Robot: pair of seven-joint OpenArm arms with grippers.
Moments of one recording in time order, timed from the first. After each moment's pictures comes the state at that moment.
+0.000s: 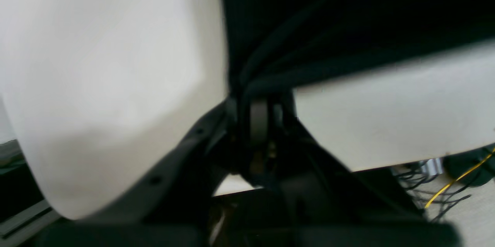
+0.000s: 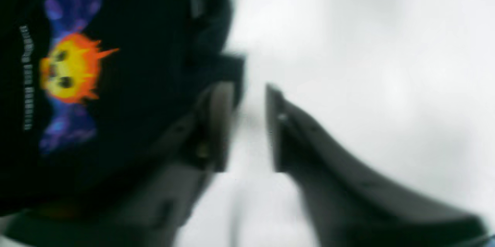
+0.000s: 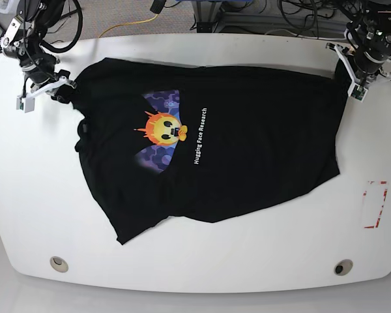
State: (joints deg) left arm 33.8 -23.5 -25.2 113.9 -11.2 -30.5 49.2; right arm -20.2 12.6 40.7 99.5 43.2 19.9 -60.1
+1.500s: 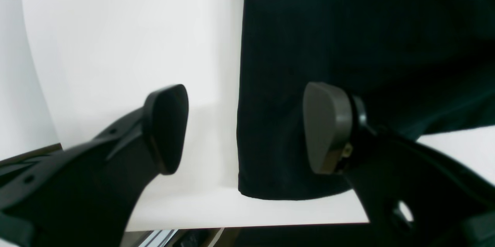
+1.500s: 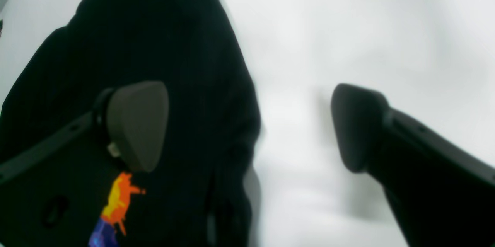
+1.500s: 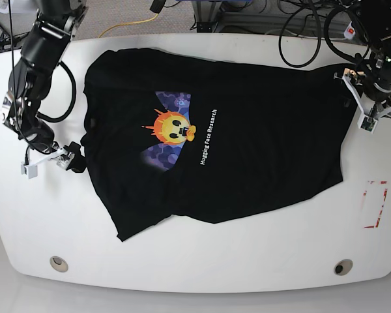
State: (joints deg) left arm 15.7 -15.1 -34.1 113.4 -11.0 -43.0 63.5; right arm 11.5 21.4 27.3 66.8 42.7 20.3 -56.8
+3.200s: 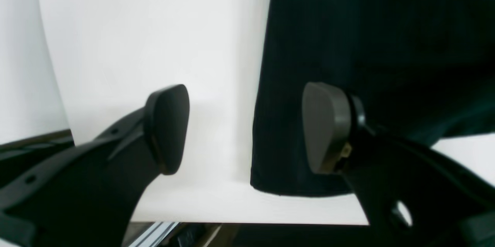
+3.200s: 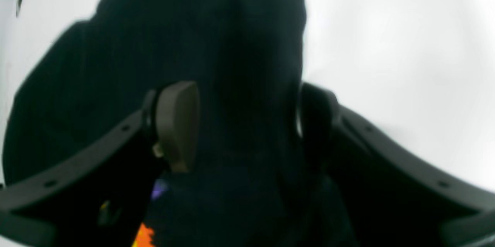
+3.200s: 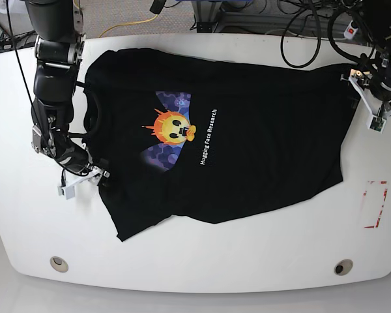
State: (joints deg) left arm 14.6 -14.8 -37.2 113.1 -10.6 -43.0 63.4; right arm 22.2 19.9 8.9 47.3 43.7 22.5 -42.4
